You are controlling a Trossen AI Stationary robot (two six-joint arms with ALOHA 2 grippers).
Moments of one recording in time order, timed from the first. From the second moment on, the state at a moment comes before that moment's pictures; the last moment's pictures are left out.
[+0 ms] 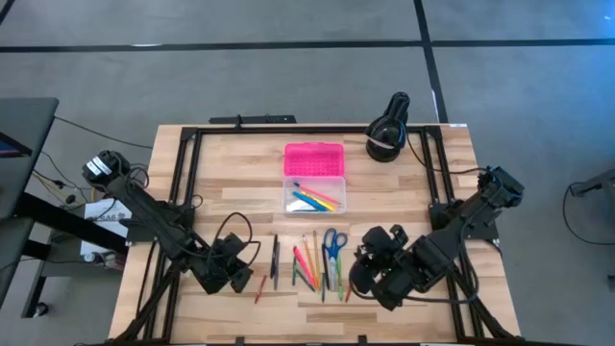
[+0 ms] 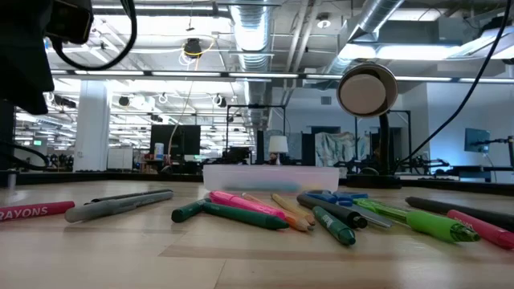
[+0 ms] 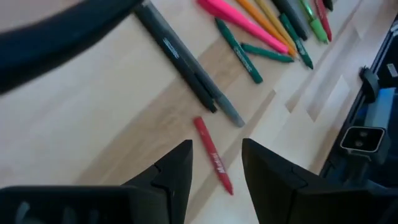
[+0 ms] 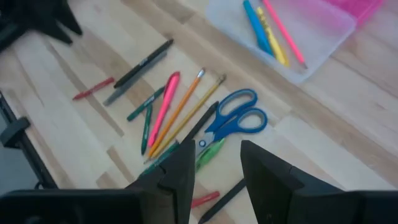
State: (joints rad) left arm -0.73 1.34 0.73 -0.39 -0.37 -1.50; right arm 0.70 1.66 1.55 -1.21 0.62 1.42
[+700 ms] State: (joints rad) left arm -0.69 1.53 0.74 -0.17 -0.30 -1.43; right arm 0.73 1.66 1.55 -1.25 0.66 1.47
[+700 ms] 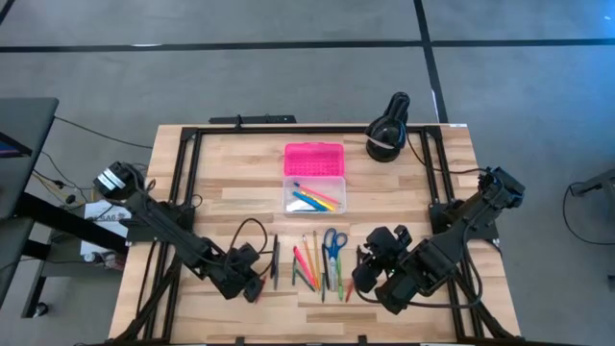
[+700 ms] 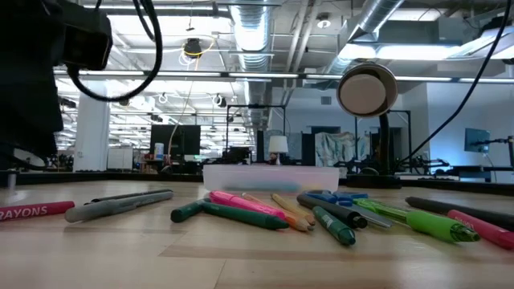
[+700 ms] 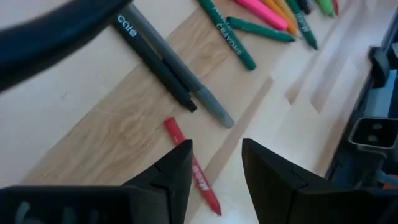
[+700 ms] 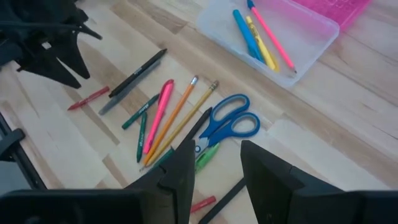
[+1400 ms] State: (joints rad) left arm -0.68 1.74 0.89 -0.35 -0.23 -1.37; right arm 0.73 1.66 1.55 -1.25 0.65 1.46
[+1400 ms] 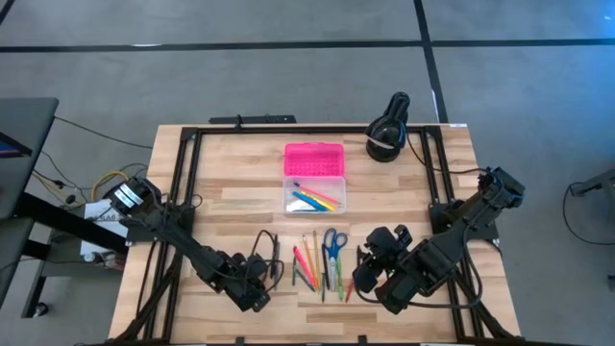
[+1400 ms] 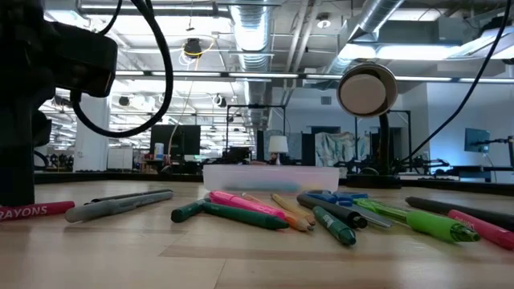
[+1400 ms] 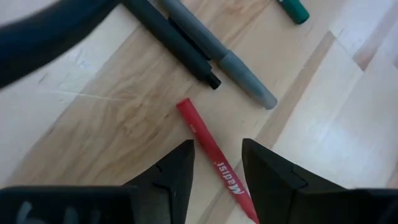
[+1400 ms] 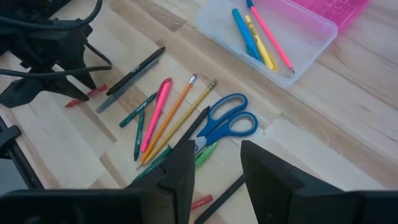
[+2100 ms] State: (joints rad) left arm -0.68 1.73 0.89 -0.44 -0.15 -1.38; right arm 0.71 1.66 1.55 -1.25 0.65 1.46
